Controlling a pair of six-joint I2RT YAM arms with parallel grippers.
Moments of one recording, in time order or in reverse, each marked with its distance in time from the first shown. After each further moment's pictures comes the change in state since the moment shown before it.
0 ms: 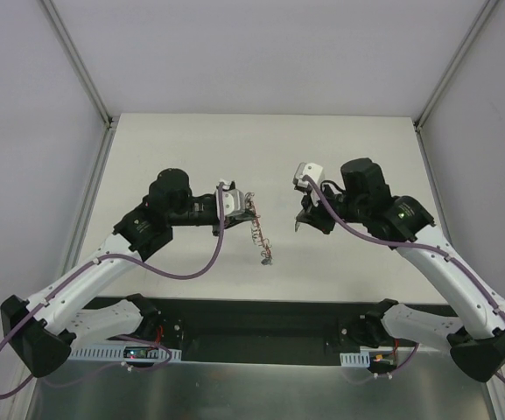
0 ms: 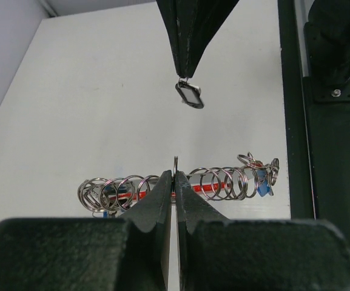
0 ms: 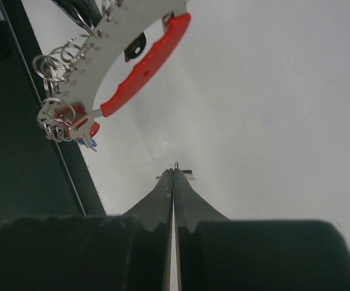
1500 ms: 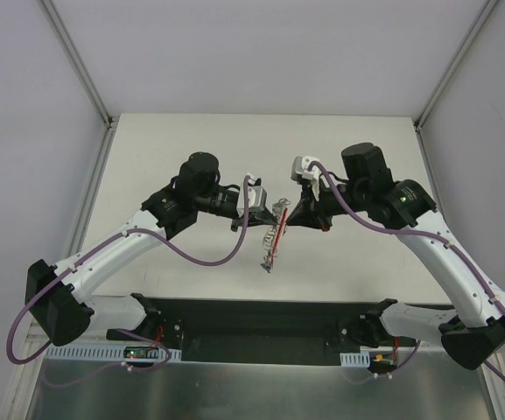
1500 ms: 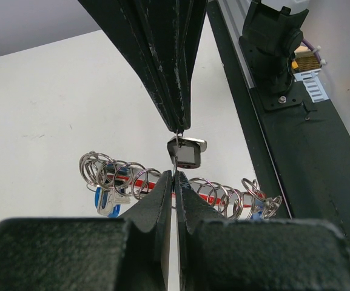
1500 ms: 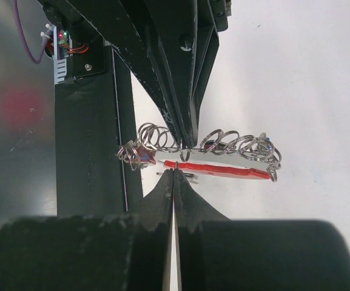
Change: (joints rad) left arm -0.047 0.261 0.187 -0.003 0.258 0.053; right arm -0.053 0.078 0.174 -0.121 -0.385 -0.063
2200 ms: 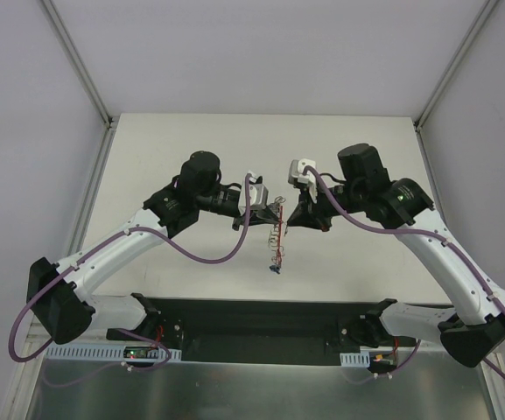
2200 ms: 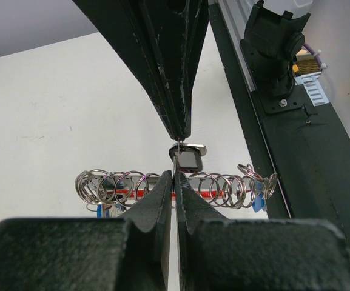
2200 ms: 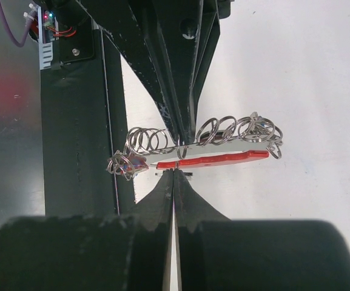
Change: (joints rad) left arm 0.000 0.015 0.006 0.019 0.001 -0.021; right arm 0.013 0.016 0.011 -0.037 0.046 -0.060
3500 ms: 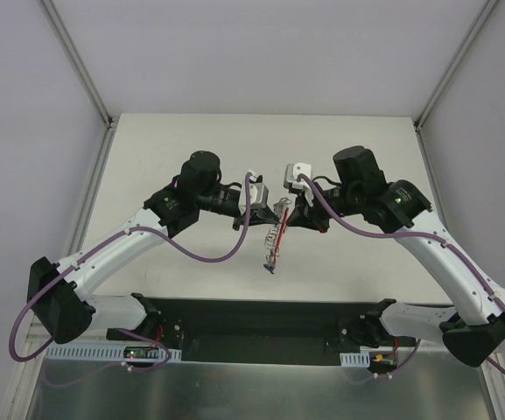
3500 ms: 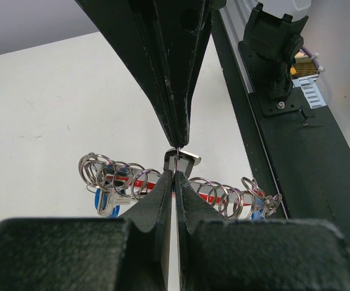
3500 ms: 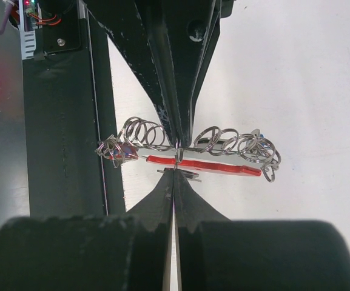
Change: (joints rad) left arm 0.000 0.003 0.001 0.007 0.004 -0.019; right arm 0.043 -0.001 0.001 0.004 0.075 -0.024
